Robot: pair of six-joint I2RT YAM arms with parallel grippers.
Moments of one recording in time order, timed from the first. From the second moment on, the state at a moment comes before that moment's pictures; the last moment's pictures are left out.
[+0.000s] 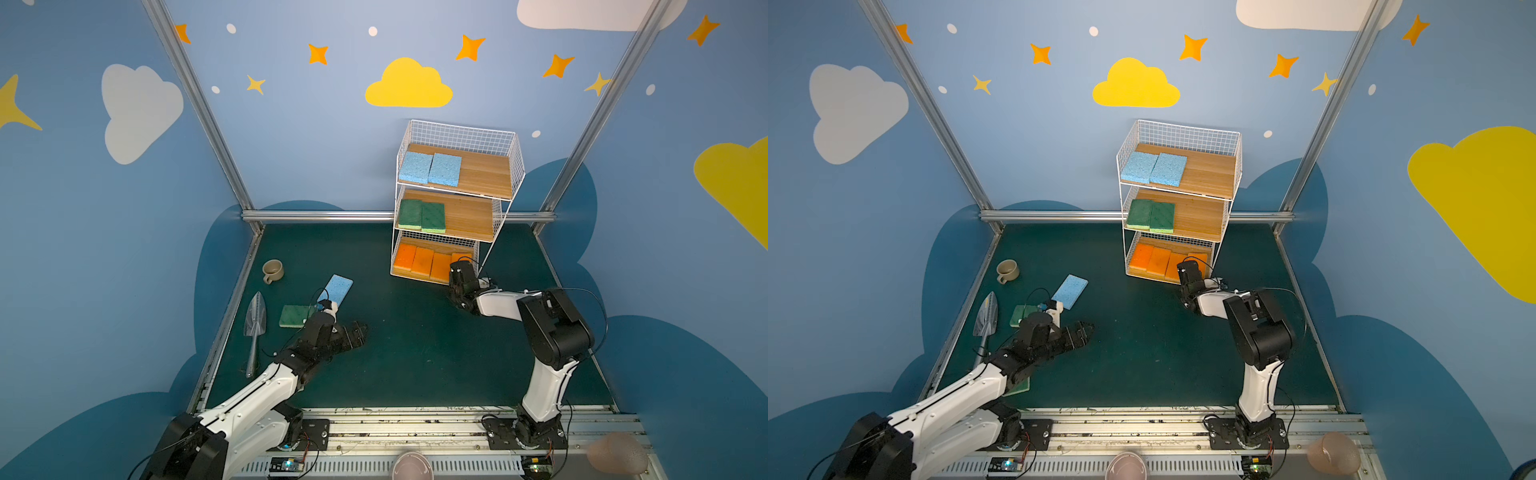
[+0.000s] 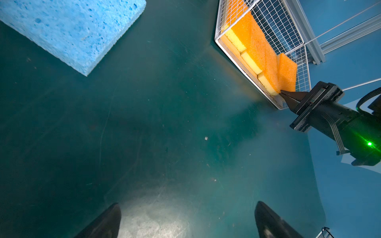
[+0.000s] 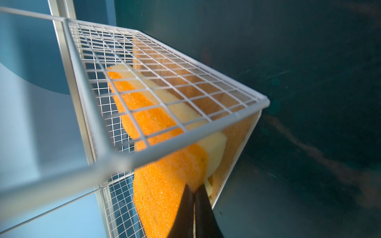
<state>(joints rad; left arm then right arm) -0.45 0.98 0.33 -0.02 0.14 -0.76 0.43 1.89 0.97 0.20 0.36 1.74</state>
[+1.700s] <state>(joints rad) -0.19 1.29 0.71 -0.32 0.12 -0.82 0.32 1.06 0.59 -0.06 -0.22 0.97</state>
